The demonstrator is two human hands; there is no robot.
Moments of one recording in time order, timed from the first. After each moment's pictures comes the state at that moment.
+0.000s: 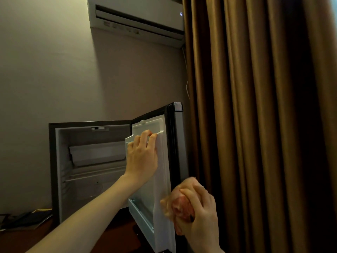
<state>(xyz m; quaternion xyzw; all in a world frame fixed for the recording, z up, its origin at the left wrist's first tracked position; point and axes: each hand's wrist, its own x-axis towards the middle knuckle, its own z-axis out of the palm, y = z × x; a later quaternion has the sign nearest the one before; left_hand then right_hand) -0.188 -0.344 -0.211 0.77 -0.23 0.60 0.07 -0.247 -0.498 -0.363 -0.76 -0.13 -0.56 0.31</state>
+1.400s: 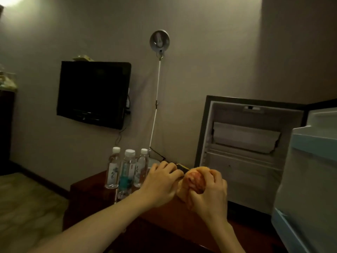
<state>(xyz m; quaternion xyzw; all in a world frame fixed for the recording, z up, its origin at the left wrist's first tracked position) -0.259 -0.021 -0.350 0.93 0.05 0.36 -0.07 -0.168 -0.170 -0.360 -0.78 -0.38 -0.30 0.40</state>
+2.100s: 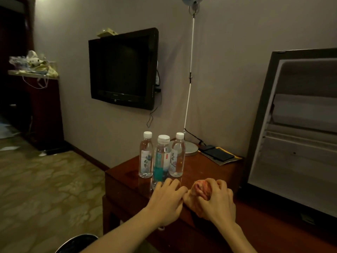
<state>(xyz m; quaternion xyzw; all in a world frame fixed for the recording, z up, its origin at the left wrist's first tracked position) -0.265 0.087 -0.452 0.96 0.17 0.22 -0.05 -0.121 -0.019 -0.456 -0.88 -0.37 -0.10 0.29</state>
